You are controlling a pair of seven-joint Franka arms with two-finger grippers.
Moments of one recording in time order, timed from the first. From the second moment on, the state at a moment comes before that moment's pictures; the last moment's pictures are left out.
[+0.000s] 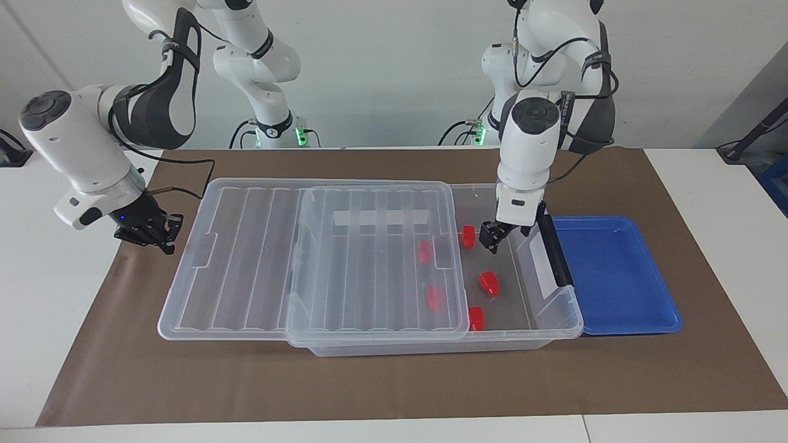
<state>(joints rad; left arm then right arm) -0.32 0.22 -0.08 -1.66 0.17 1.90 -0.83 -0.04 0.20 -0.13 -1.71 0.11 1.98 -0.34</state>
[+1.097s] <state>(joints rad) -0.06 -0.05 -0.05 -1.64 0.12 1.62 -0.28 0.07 0.23 -0.06 -1.71 0.16 2.05 -0.18</state>
